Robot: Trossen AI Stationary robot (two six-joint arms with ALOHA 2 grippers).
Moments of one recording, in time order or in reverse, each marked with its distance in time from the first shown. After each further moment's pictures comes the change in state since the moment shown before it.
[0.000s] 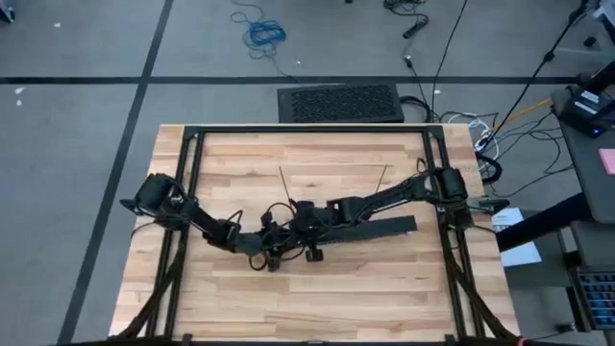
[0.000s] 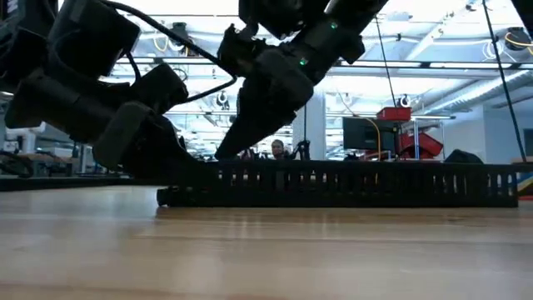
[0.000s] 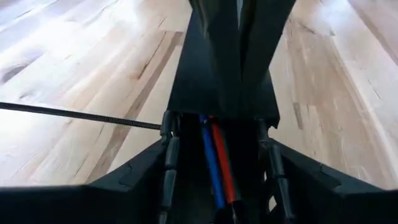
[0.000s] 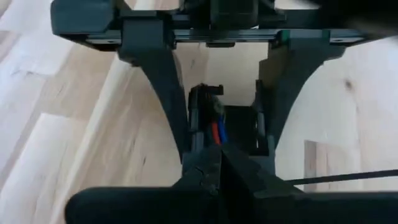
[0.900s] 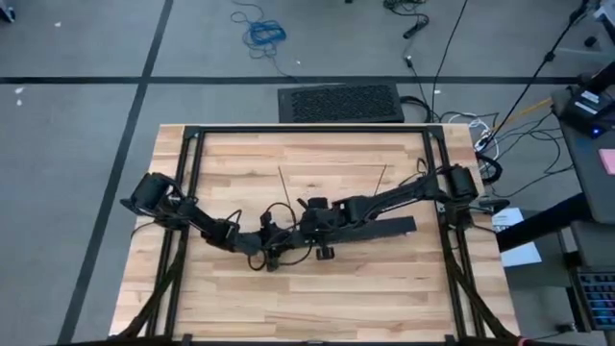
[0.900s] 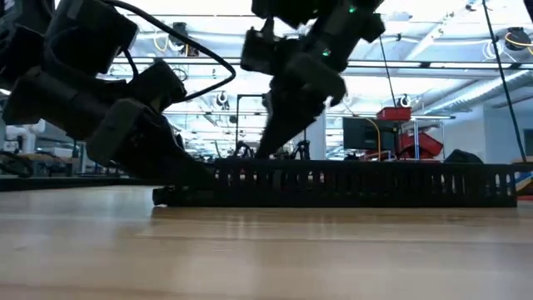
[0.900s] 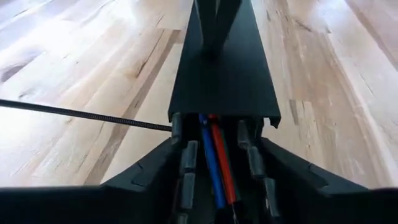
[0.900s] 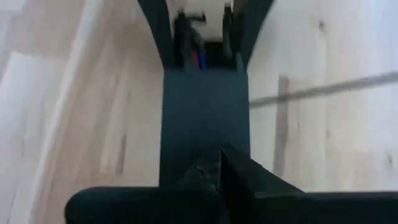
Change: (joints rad) left arm -0.001 0.001 -0.002 -0.029 0.014 0.000; right arm 0.018 -0.054 -0.006 -0.160 0.069 0.015
